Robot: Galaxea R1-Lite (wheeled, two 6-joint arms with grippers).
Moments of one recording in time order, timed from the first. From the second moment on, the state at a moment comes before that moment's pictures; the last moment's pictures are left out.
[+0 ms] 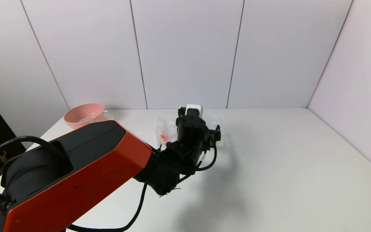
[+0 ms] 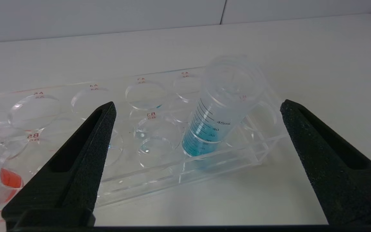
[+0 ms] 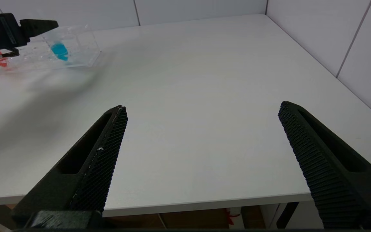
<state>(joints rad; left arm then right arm) -0.78 2.33 -1.32 -0.92 0.42 -0.19 0.00 0.00 0.00 0.00 -0.04 0.09</state>
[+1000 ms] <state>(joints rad) -0.77 2.41 -1.44 -0.87 0.44 -0.19 0.00 0.00 0.00 0.00 -0.04 0.10</state>
